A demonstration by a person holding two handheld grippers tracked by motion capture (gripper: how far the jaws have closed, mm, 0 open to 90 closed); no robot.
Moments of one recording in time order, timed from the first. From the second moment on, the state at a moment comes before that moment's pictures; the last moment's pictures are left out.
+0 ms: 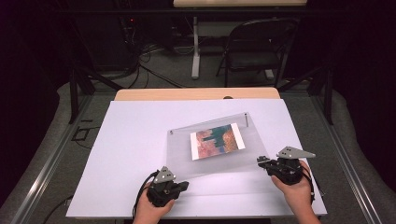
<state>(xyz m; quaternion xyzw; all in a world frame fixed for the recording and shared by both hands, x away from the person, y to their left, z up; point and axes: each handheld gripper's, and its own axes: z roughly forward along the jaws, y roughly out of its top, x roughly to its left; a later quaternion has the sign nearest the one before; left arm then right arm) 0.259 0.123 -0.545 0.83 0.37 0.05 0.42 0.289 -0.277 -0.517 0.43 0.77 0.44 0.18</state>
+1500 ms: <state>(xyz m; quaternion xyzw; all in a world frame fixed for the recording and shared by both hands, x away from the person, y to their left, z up) 0.359 0.181 -0.543 0.76 0.50 0.09 0.40 0.255 -0.181 -0.532 0.33 0.82 0.46 0.11</state>
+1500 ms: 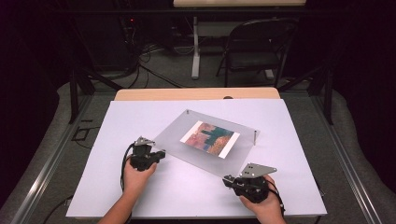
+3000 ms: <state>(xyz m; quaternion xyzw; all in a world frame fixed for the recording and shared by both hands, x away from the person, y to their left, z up) 0.278 0.146 -0.545 0.79 0.41 0.07 0.44 0.272 -0.184 -0.531 0.34 0.82 0.44 0.13</state>
